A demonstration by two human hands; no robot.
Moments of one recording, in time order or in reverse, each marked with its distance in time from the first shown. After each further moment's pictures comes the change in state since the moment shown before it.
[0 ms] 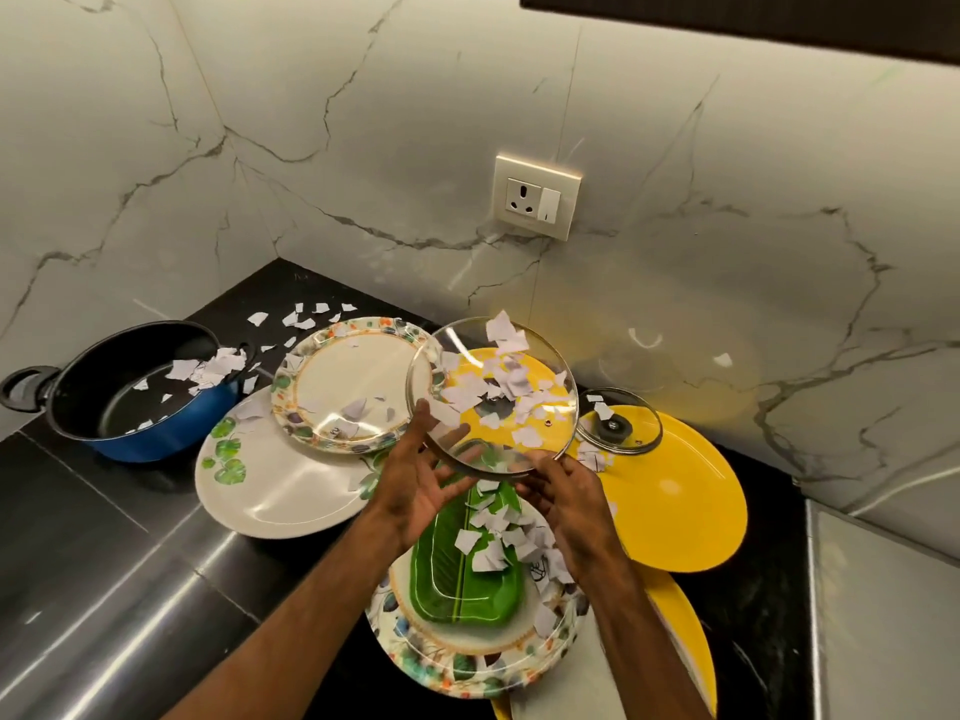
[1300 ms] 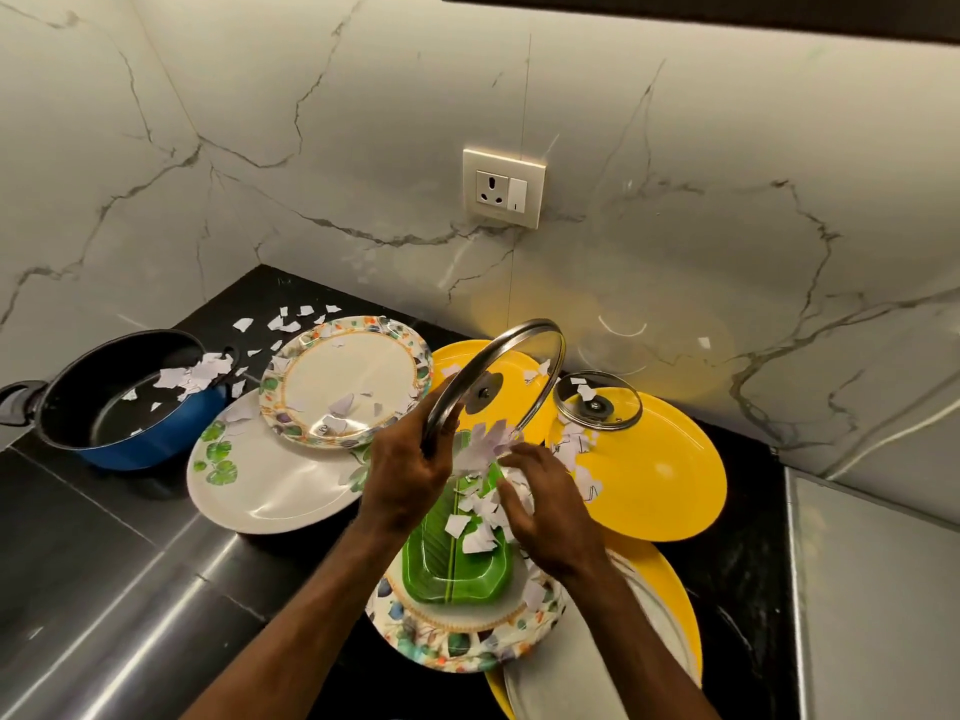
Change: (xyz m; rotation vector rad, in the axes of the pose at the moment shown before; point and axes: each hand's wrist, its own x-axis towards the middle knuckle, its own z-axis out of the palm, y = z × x) left_hand -0.022 -0.004 0.011 1.117 -0.003 0.974; right_hand -0.015 0.029 -0.026 -1.133 -0.076 -0.653
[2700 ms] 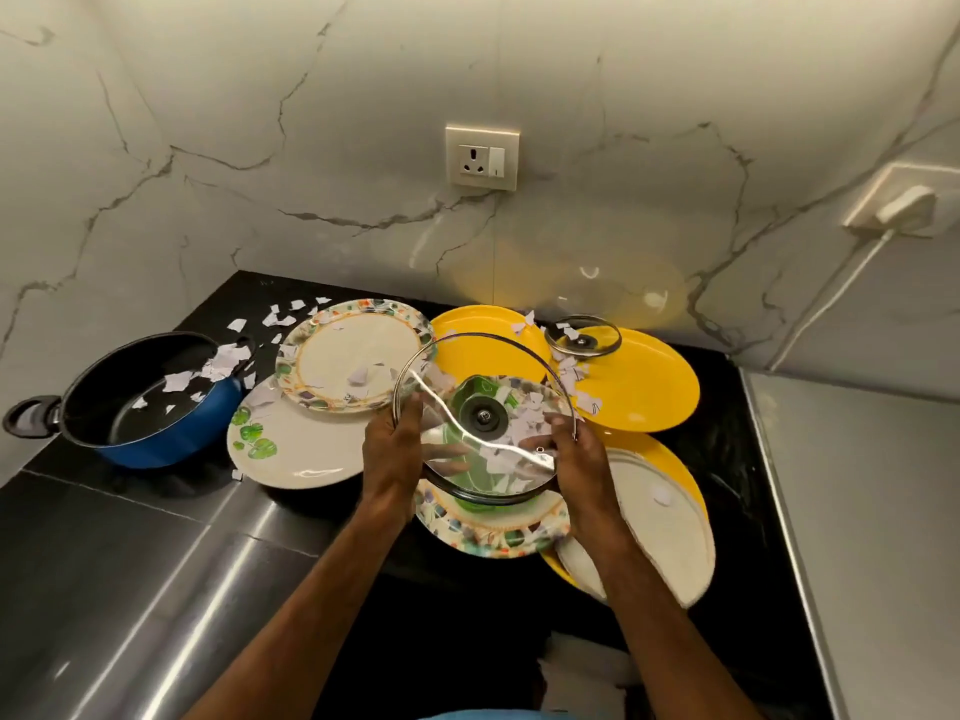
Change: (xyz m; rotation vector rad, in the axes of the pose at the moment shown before) left_hand -0.073 0.019 -0.086 -0.678 -0.027 -0.774; right_hand -0.075 -0.091 0.026 0.834 0.404 0.704
